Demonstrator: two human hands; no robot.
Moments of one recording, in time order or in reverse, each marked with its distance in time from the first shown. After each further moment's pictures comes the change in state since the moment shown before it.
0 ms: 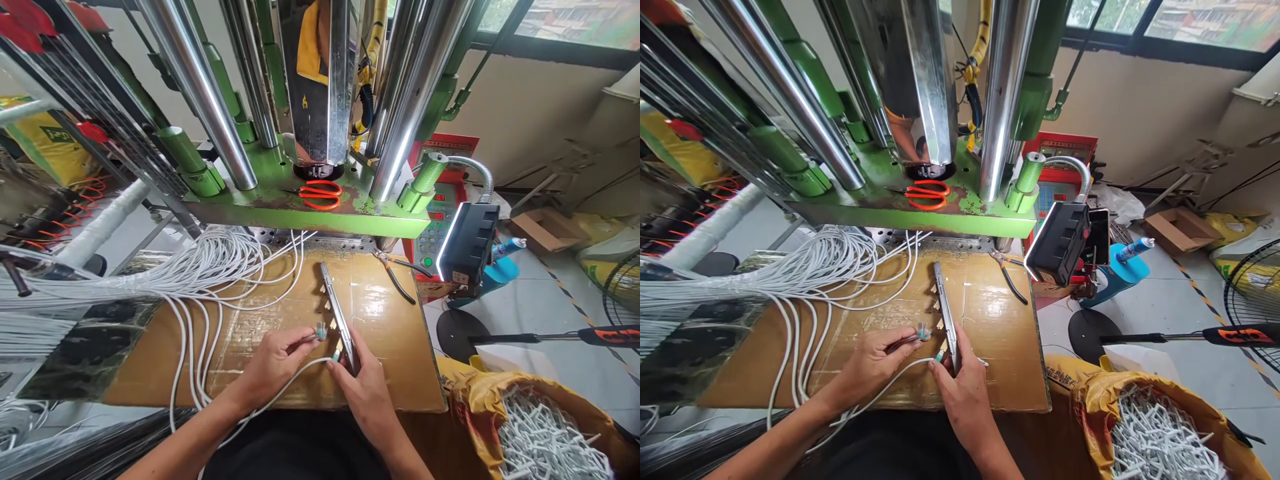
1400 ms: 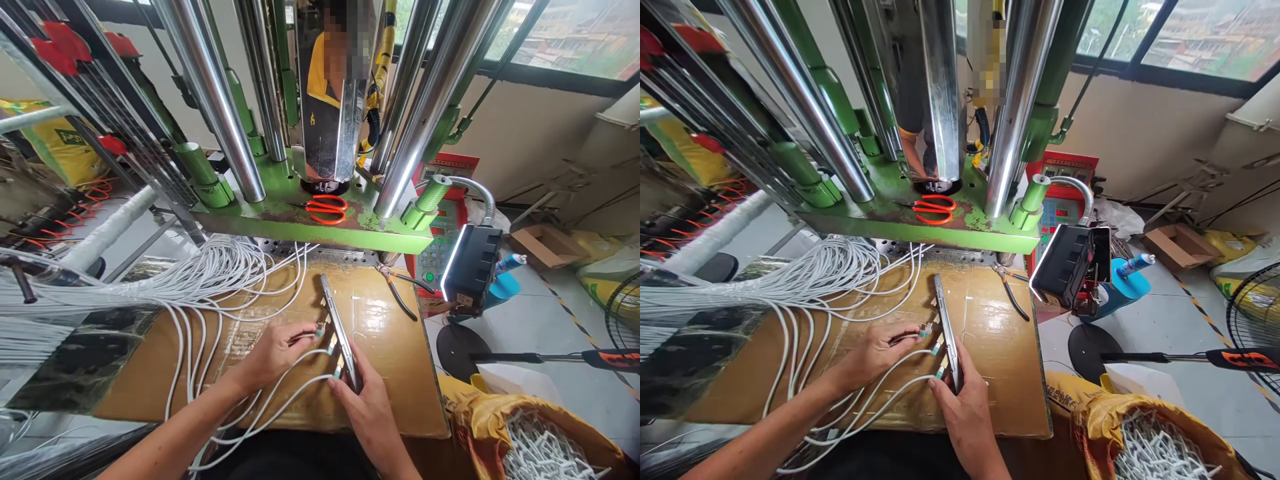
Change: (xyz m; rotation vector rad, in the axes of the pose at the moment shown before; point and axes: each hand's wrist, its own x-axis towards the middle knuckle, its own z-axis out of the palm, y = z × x) left_hand 0.030 -0.017 -0.014 -0.002 0.010 0.088; right_hand 0.004 0.006 -0.004 0.047 -0.032 -0.022
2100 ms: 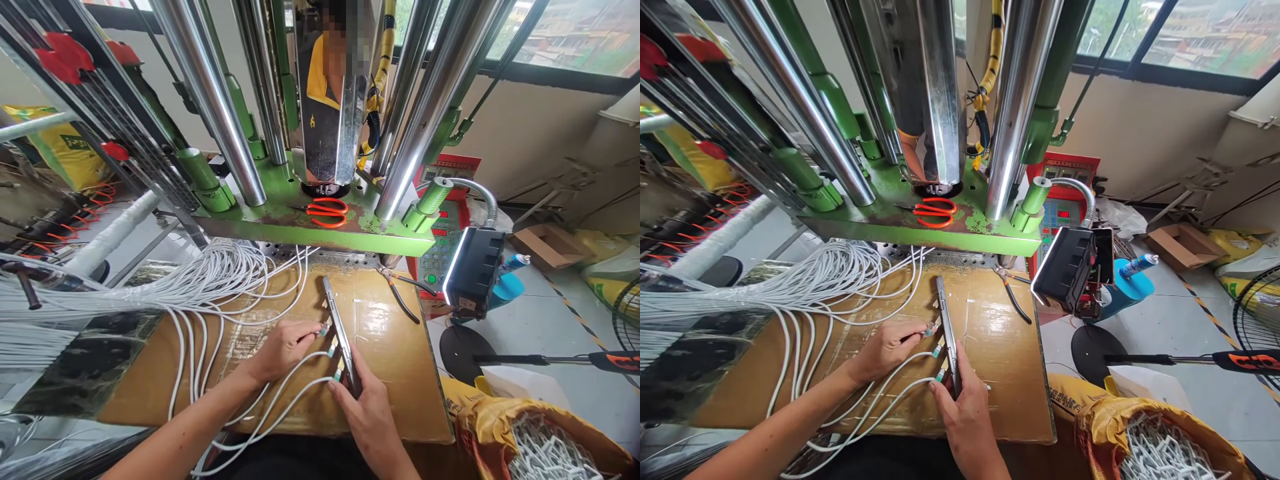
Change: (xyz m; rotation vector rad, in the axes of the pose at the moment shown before) left_hand 0.012 -0.016 0.008 0.152 0.050 0.245; right_hand 0.002 0.001 0.002 -0.121 0.023 -0.031
